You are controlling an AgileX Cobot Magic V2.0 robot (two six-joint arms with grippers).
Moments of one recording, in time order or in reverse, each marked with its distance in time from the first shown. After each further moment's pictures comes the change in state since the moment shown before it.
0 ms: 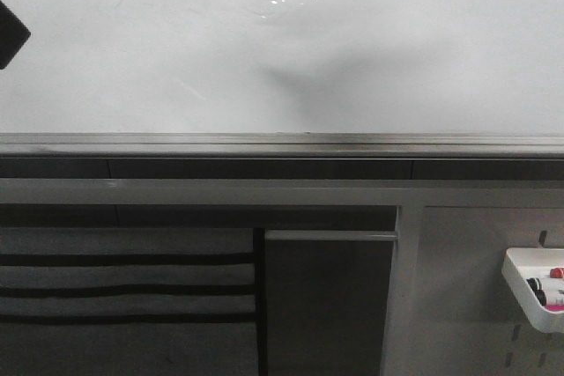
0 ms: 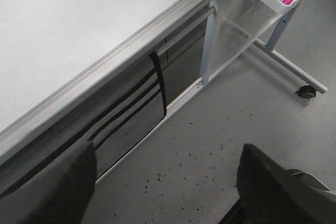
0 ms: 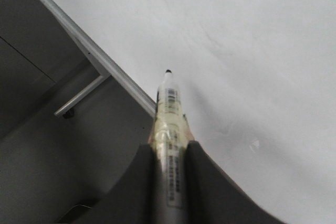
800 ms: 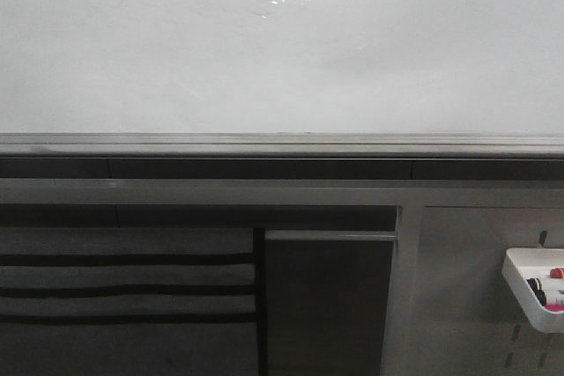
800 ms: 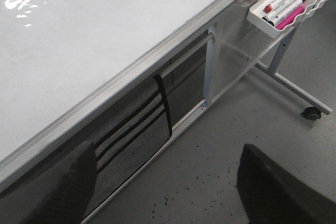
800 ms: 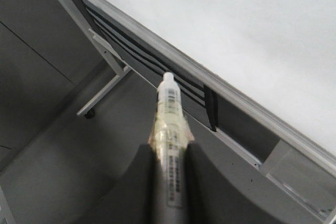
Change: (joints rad) left arm 0.000 -0.110 0.000 0.001 0.009 0.000; right arm -0.099 -0.327 0.305 0.112 0.049 -0.030
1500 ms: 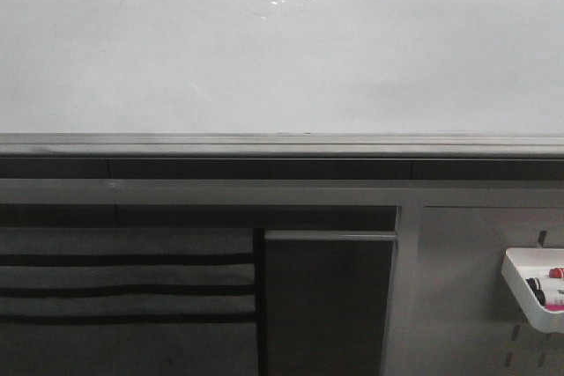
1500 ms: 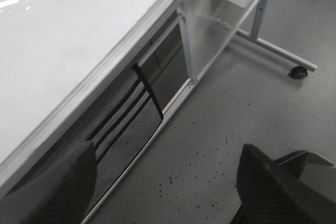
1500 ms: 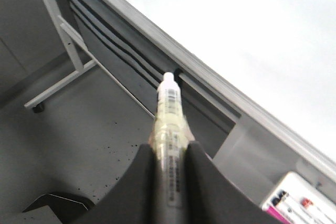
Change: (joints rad) left arm -0.077 0.012 -0.073 0.065 0.124 0.012; right arm 0.044 -0.300 0.227 -0.177 -0.071 -0.006
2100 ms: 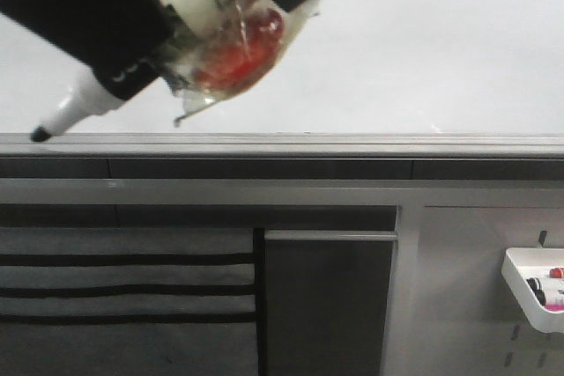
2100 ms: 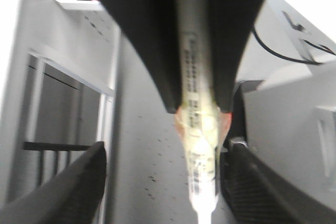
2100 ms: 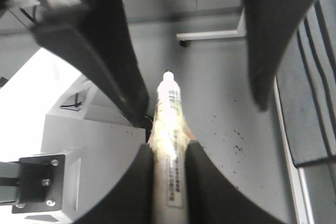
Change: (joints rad) left arm -0.361 0.316 -0.237 -0.045 0.132 0.280; right arm 0.399 0.398 -0.251 0.205 0.194 -0.366
